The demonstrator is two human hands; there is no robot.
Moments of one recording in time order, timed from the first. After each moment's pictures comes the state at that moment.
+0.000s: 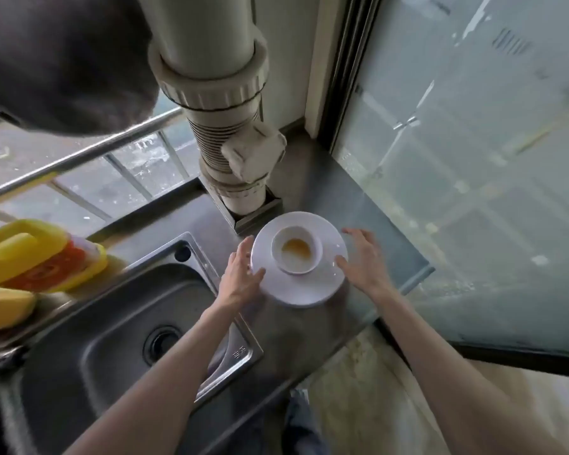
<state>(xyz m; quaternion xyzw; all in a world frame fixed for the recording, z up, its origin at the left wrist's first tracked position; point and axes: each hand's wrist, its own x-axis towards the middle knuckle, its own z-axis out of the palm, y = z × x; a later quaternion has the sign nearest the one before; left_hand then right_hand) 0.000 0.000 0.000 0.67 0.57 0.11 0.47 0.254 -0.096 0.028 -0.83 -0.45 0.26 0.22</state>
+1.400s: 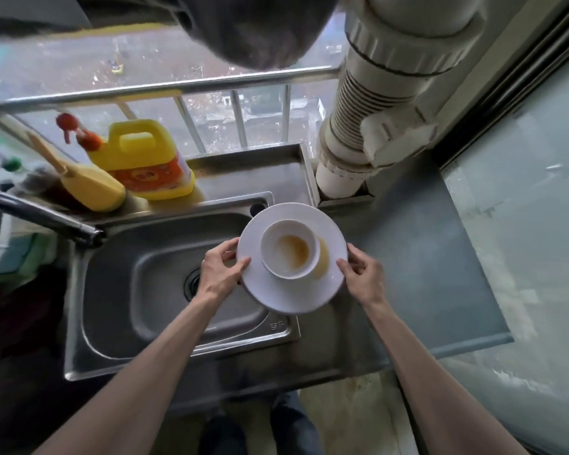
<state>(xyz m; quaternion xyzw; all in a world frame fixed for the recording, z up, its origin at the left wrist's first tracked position) -0.148 -0.040 -0.005 0.43 0.70 0.29 0.49 0.145 -0.054 -0.020 -0.73 -0.44 0.41 0.32</state>
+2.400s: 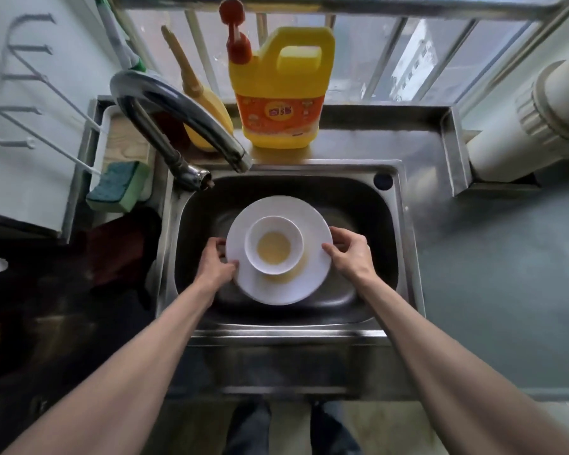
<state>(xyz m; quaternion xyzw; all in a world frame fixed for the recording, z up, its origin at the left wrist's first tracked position) -0.370 -0.095 -0.112 0.29 0.81 0.22 0.46 -0.101 -0.032 -0.110 -0.68 -0.51 0.49 0.20</state>
